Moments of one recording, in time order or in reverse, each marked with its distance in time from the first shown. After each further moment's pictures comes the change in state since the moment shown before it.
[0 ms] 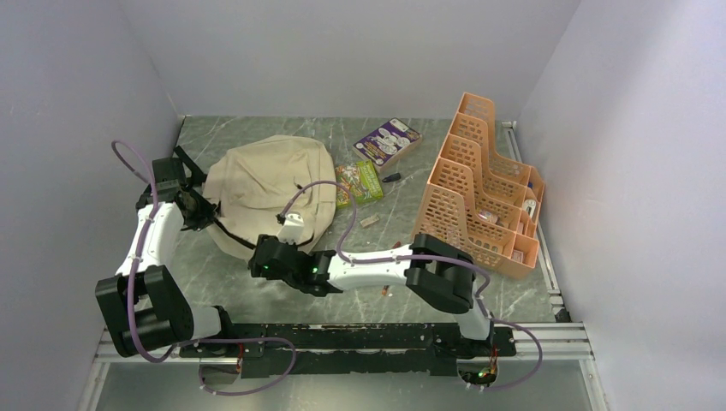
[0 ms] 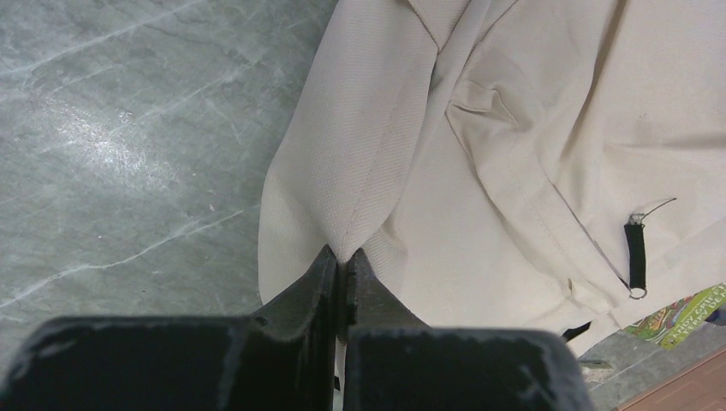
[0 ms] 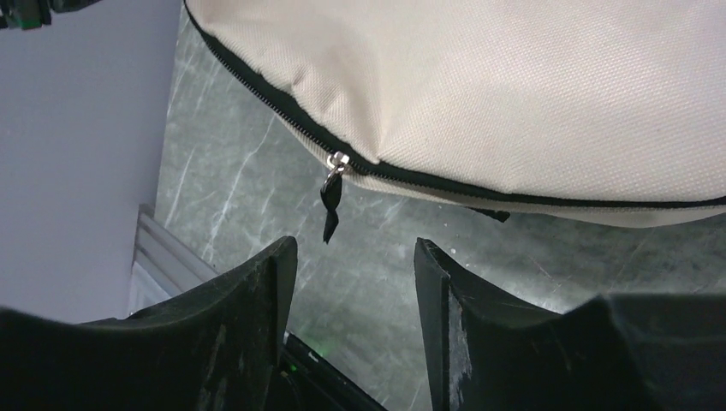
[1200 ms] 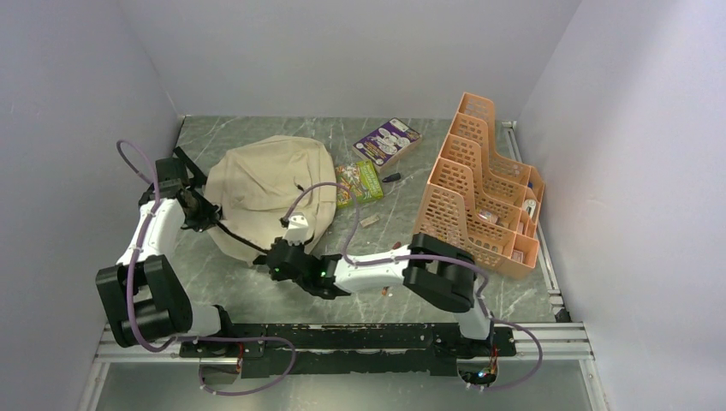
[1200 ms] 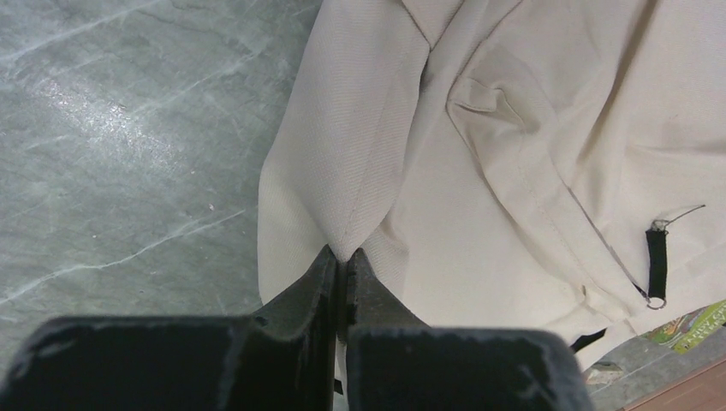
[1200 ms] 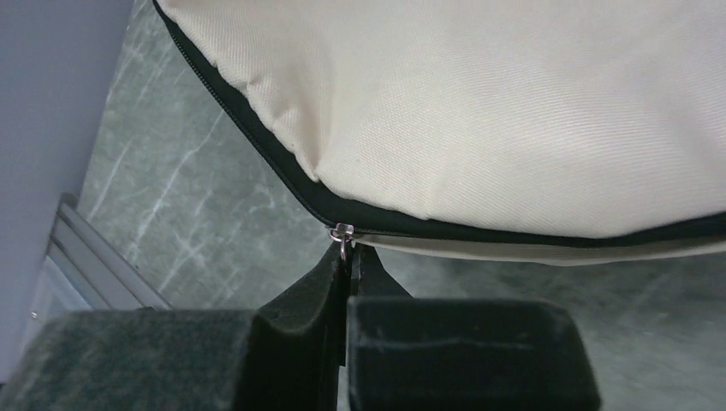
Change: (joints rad) left arm -0.001 0.044 0.002 0.000 0.006 0.001; right arm -0.011 0.027 -0.090 0.143 0.040 -0.136
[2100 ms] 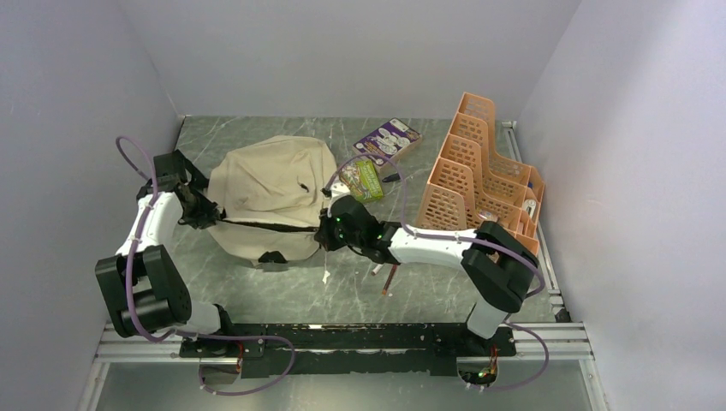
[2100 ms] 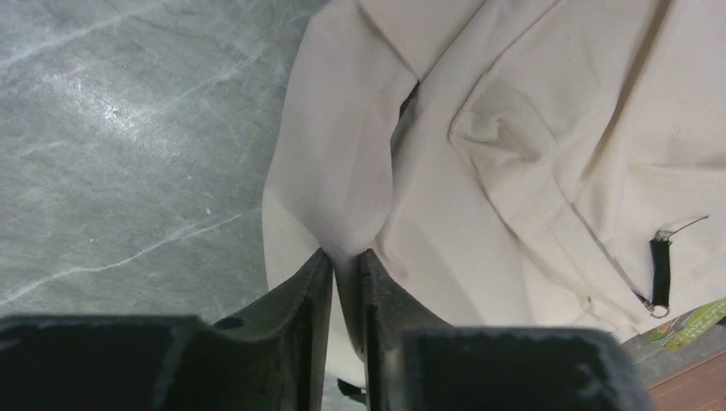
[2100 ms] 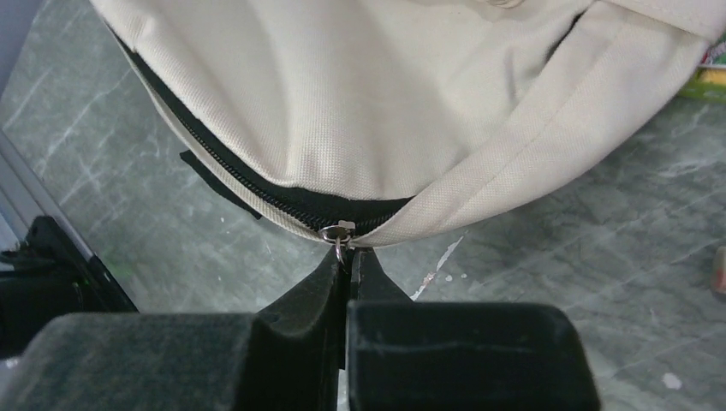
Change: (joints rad) left arm 0.014 0.064 0.052 -0.039 0.018 0.004; right arm -0.331 -0.359 -0.335 -0.005 -0.393 -0.401
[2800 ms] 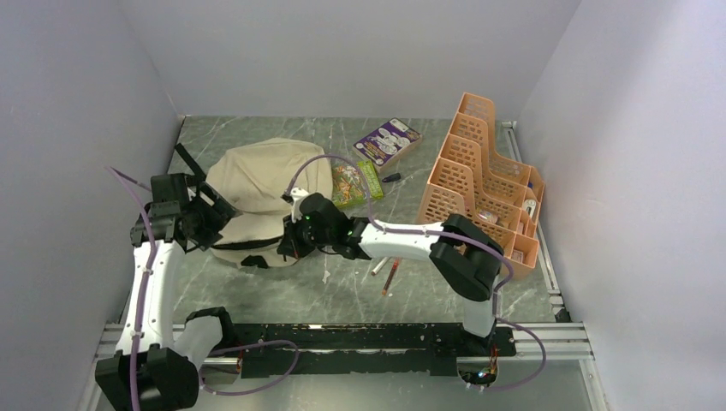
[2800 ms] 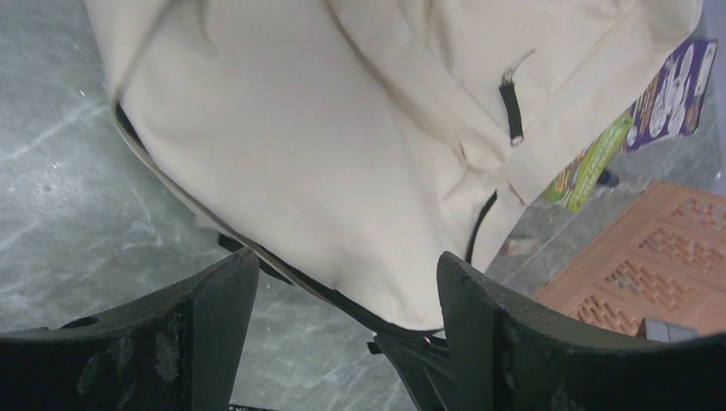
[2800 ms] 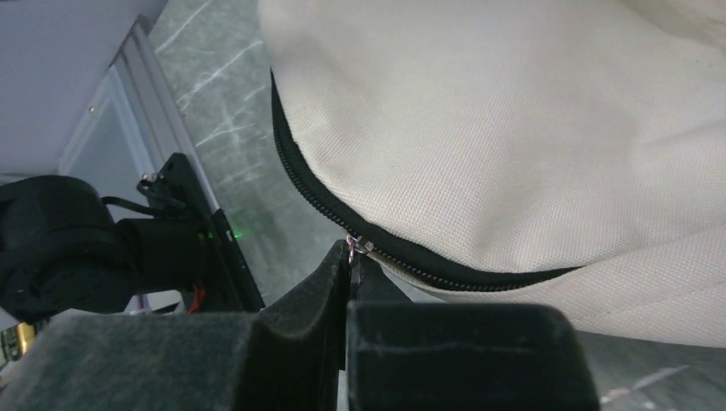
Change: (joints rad) left arm -0.089 -0.442 -0.088 -0.119 0.137 -0.076; right arm 0.063 0.197 0.259 -0.022 -0.296 -0.029
